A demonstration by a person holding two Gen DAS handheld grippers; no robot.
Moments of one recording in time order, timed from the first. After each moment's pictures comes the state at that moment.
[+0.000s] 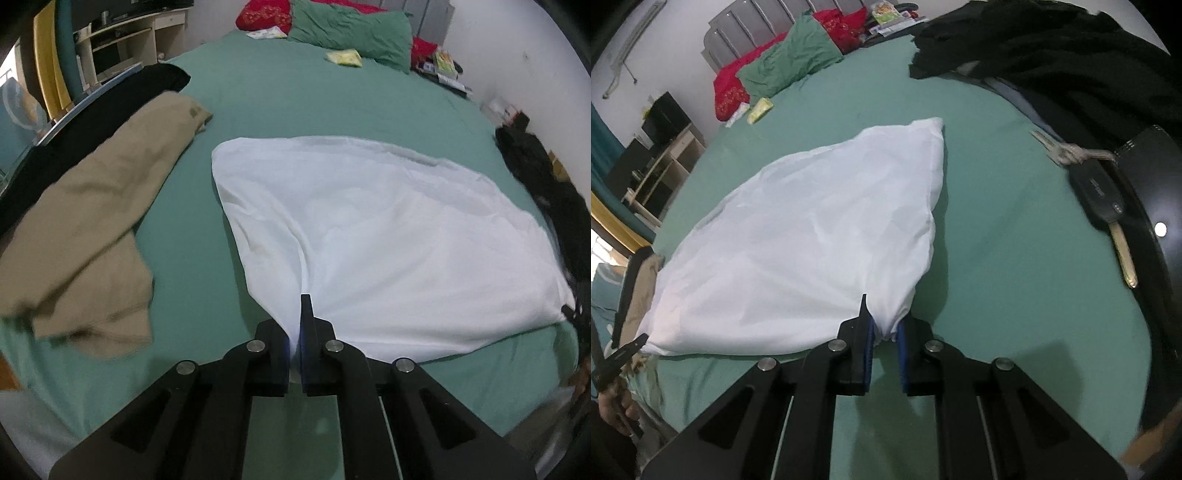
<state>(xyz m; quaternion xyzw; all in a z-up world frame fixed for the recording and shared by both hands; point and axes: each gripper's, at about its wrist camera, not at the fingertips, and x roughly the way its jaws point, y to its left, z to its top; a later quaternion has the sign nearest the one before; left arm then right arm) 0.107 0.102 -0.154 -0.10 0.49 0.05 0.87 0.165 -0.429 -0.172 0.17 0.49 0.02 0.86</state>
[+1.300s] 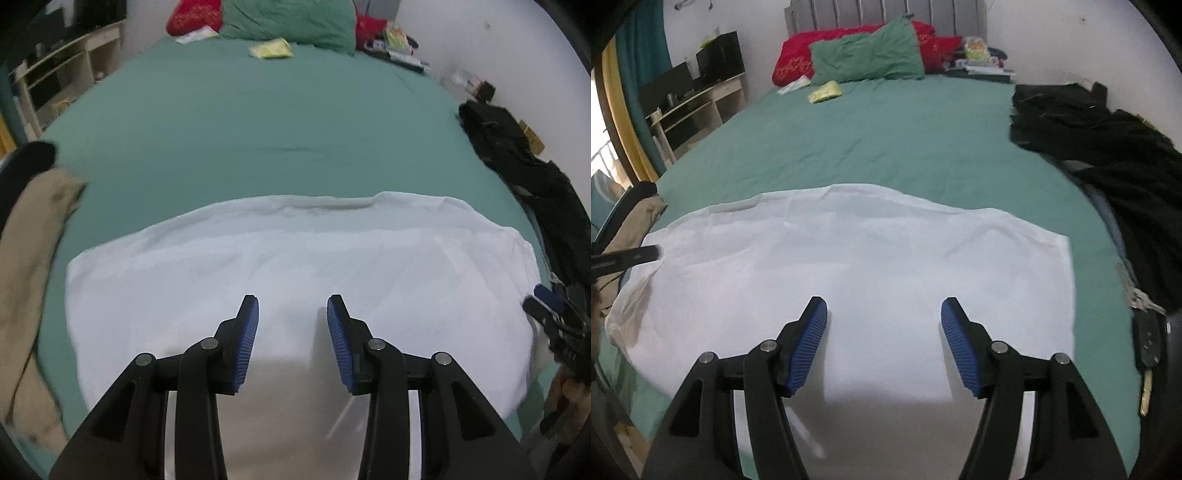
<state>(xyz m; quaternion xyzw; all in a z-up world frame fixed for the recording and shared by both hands) 0.244 0.012 -0.142 -0.06 0.50 -0.02 0.86 0.252 -0.314 -0.160 0.00 0.44 0.10 0.89</state>
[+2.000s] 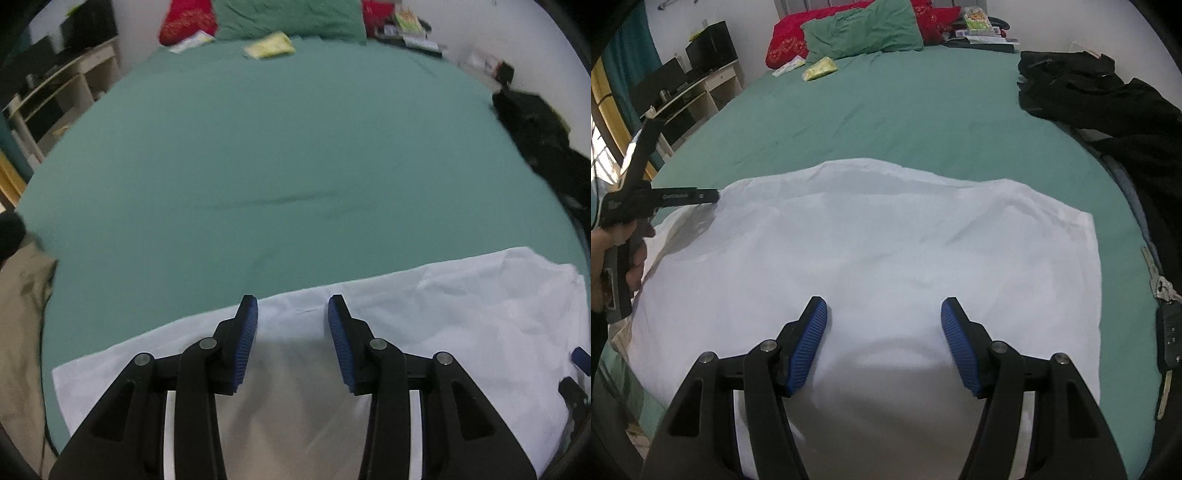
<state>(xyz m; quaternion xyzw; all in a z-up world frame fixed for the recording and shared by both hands) 0.327 -0.011 -0.165 -0.01 0.50 0.01 0.87 0.262 -0.320 -0.173 0.02 0.47 0.10 0.87</state>
